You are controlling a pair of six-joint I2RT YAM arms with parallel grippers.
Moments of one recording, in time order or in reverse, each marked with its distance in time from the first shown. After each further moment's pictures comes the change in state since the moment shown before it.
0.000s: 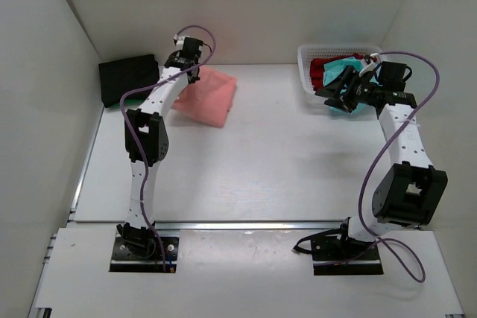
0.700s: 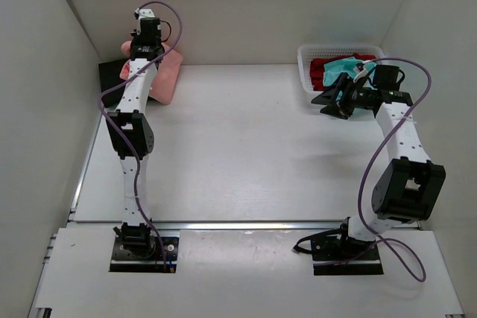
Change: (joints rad) left arm 0.233 0.093 0.305 0.193 -0.153 0.409; right arm -0.006 0.015 -0.038 -0.103 -0.025 -0.028
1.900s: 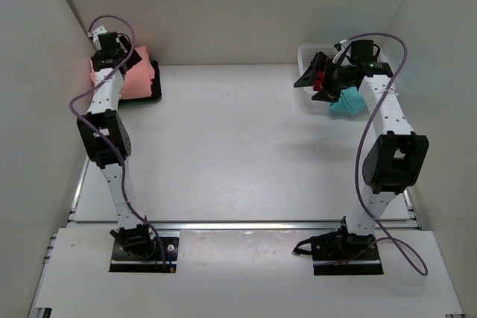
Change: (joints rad) left arm 0.248 -0.102 -0.272 0.174 0.342 -0.375; right arm 0.158 0.285 0.401 -0.172 0.146 -0.046
